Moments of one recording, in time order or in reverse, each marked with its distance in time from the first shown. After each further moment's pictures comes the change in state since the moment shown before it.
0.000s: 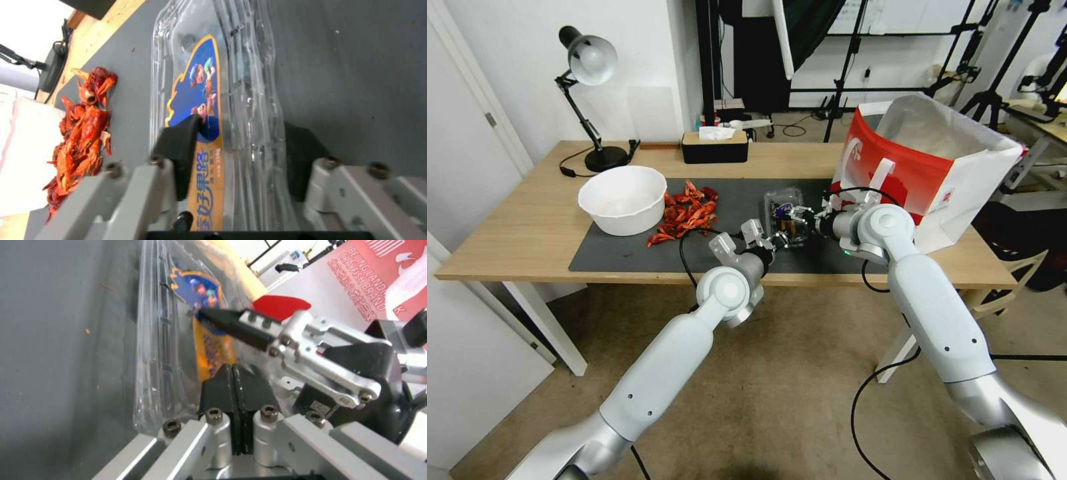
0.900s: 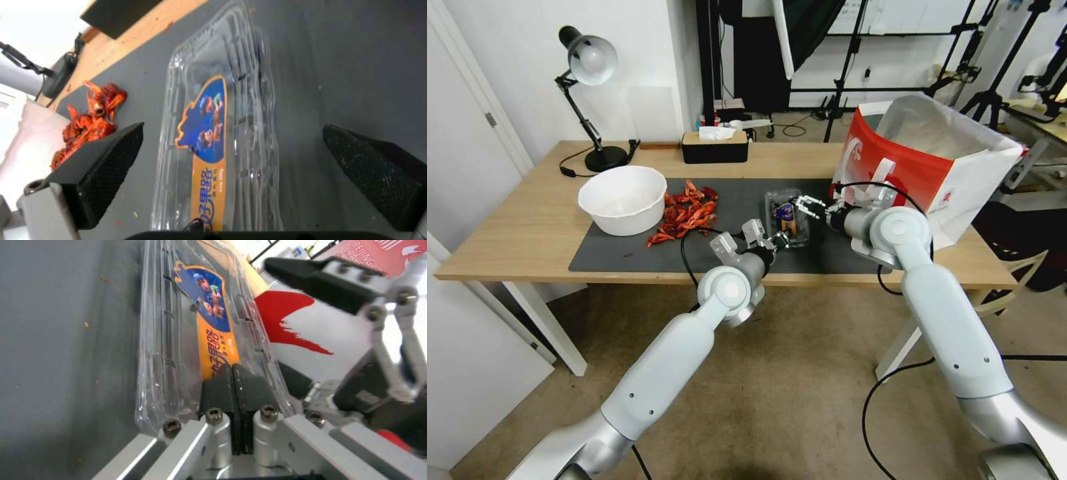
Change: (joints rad) left arm -0.002 -0.005 0.004 0.008 0.003 0.006 -0.002; right arm -0.035 -0.017 0.029 0.076 -0.161 -0.004 -0.088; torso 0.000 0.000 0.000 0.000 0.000
